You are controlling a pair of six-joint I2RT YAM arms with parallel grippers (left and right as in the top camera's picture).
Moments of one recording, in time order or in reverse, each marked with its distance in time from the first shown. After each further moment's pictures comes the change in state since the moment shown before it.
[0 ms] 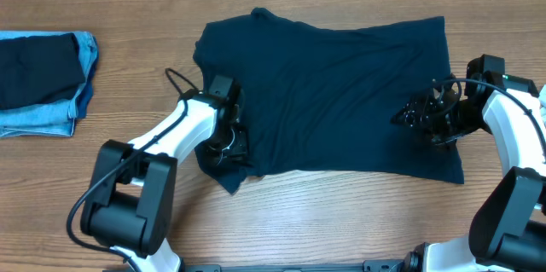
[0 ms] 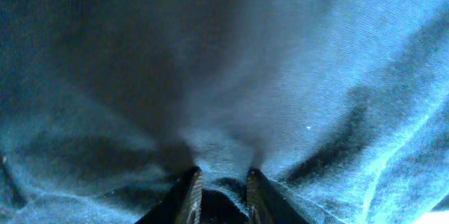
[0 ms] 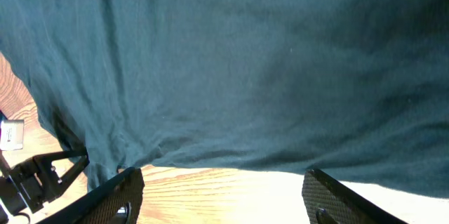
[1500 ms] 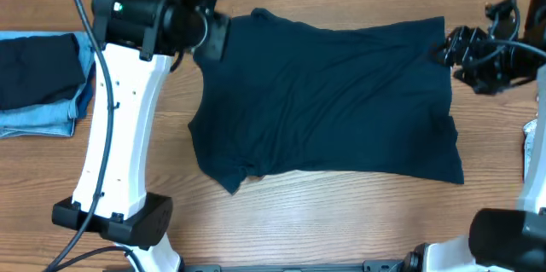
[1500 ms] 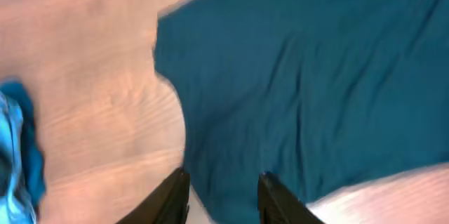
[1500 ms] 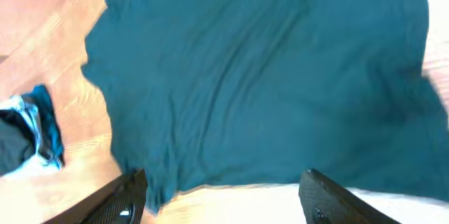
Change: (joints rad) left arm 0.026 0.039 1.331 -0.719 -0.212 0.396; right arm -0.001 -0.003 0.687 -0.384 0.034 0.021
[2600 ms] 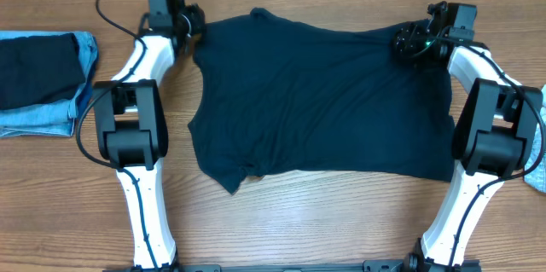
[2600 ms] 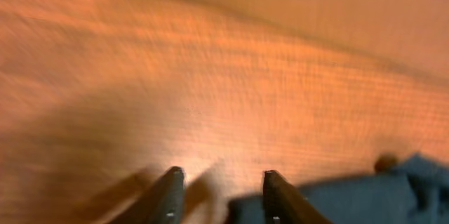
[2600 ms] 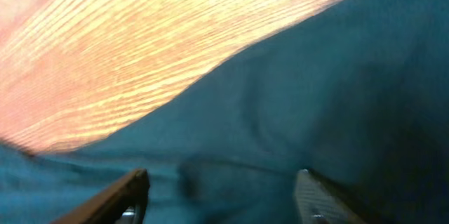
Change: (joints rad) left arm 0.303 0.557 -0.515 1.417 0.212 -0.304; right arm 0.068 0.624 -0.243 1.244 0.096 0.061
